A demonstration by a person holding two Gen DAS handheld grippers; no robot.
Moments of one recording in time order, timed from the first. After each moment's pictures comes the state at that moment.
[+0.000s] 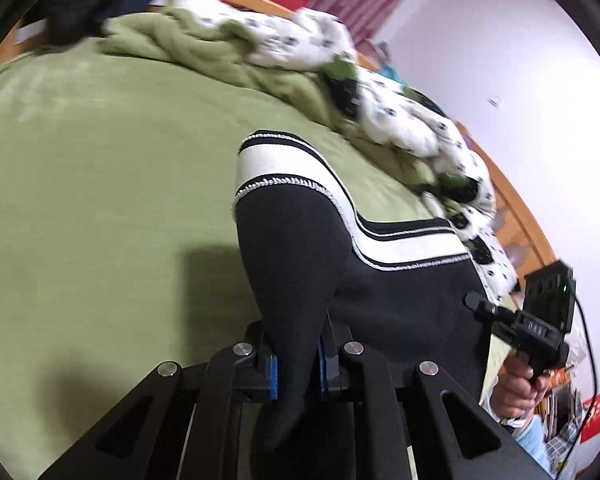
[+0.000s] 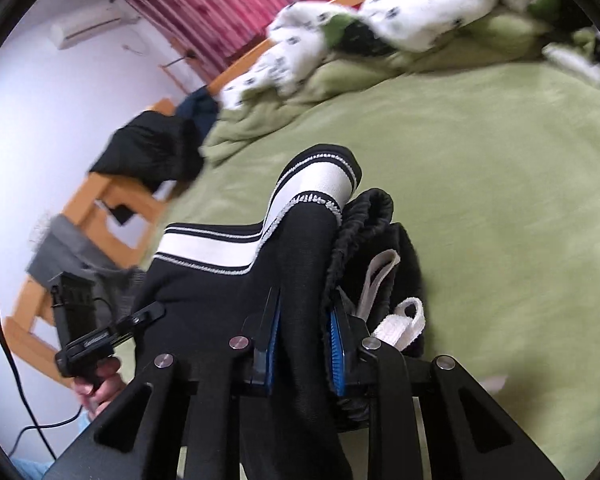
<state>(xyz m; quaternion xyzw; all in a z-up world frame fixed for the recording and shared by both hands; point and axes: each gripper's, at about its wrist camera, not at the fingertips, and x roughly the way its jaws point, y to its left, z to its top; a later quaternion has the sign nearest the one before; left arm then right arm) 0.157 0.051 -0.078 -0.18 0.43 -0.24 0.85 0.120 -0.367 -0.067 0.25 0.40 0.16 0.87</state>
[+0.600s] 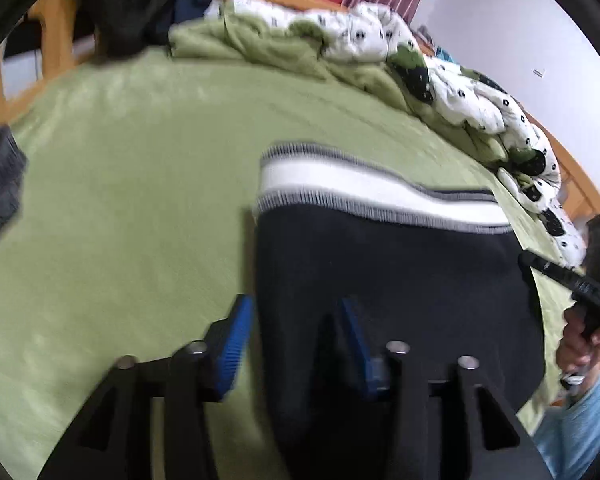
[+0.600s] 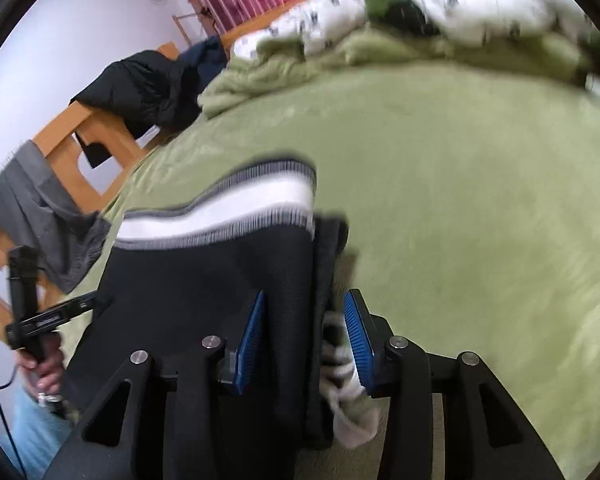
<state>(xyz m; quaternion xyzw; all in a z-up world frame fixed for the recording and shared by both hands) 0.150 0.116 -0.127 -0.08 0.42 -0.15 0.89 0.145 -0.280 -0.109 0.12 0.40 0.12 0.90</state>
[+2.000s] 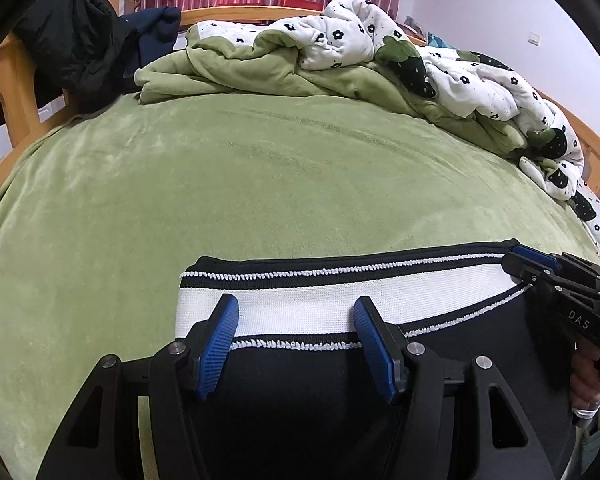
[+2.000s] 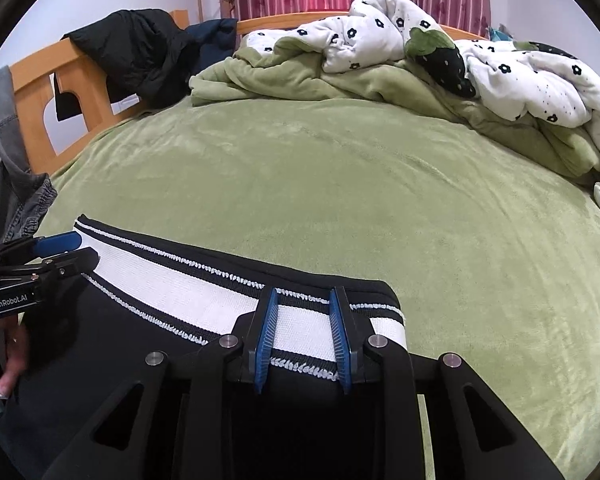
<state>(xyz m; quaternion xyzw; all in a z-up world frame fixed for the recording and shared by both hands) 0.218 0.038 -0.135 0.00 0.40 -0.13 0.91 0.209 -0.216 -0.126 -0.02 0.38 0.08 0.92</state>
